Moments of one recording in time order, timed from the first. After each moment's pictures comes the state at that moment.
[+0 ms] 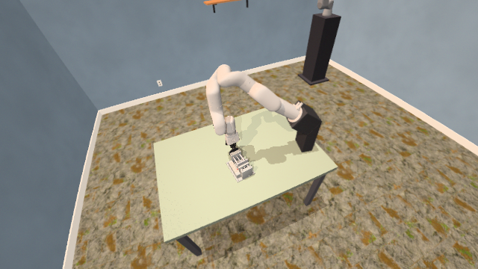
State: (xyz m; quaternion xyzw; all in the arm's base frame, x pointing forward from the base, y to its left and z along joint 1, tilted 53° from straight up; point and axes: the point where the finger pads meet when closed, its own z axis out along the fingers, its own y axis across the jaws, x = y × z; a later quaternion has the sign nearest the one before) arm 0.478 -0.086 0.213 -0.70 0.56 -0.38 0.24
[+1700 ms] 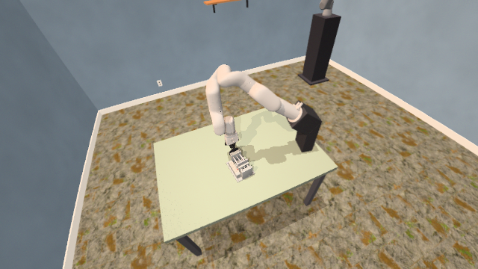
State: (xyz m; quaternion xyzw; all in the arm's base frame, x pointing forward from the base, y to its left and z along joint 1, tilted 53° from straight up) arm 0.480 -0.085 0.218 -0.70 0.56 -0.38 0.24
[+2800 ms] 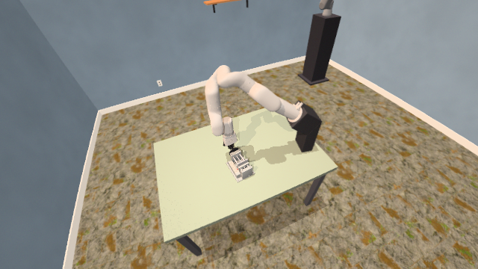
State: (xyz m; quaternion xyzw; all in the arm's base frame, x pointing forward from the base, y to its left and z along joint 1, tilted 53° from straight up) arm 0.489 -0.081 0.228 -0.70 0.56 -0.38 0.24
